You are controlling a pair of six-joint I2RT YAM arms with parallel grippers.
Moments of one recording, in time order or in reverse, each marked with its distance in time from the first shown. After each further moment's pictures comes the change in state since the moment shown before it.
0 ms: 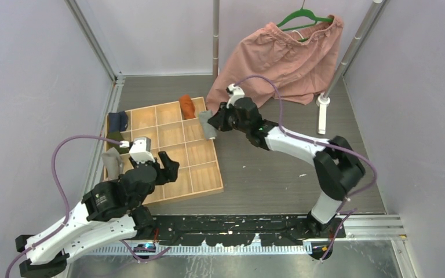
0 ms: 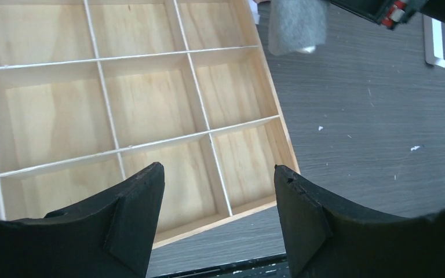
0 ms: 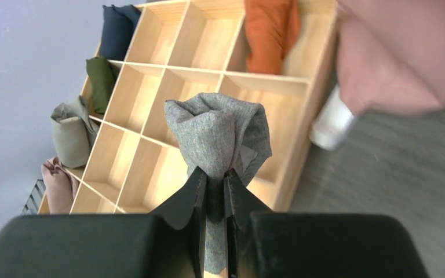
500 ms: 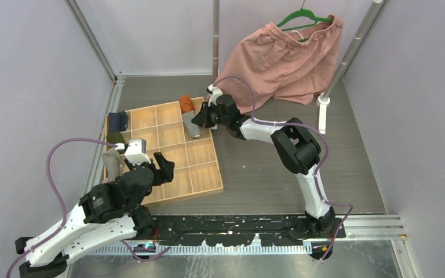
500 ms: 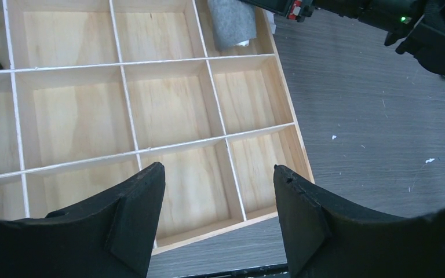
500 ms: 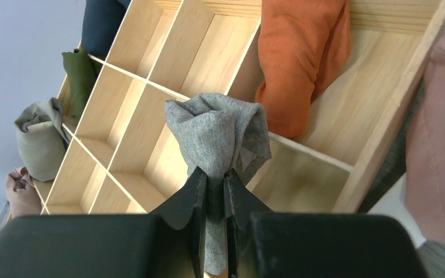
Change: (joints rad) left arm 0.000 -0.046 -0.010 -0.051 -0.064 -0.006; right arm -0.013 0.512 0.363 0.156 -0.200 -0.031
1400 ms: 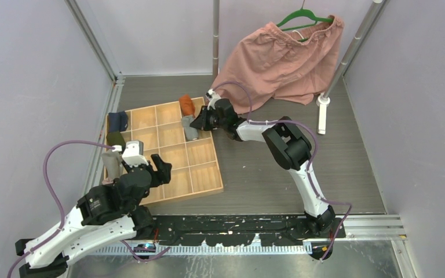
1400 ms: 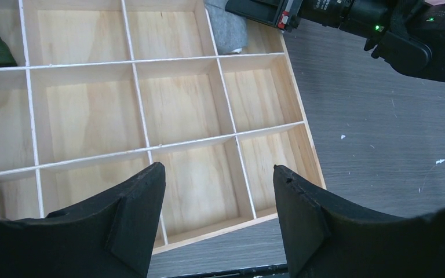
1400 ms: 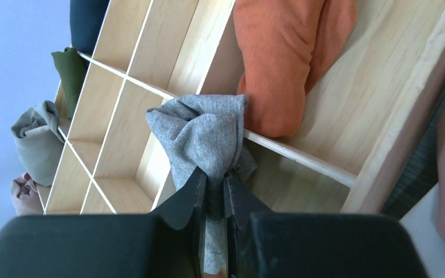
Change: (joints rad) left arm 0.000 -0.034 -0.007 -0.038 -0.016 0.002; right arm -0.005 0.157 0.075 0.056 -0.058 0.097
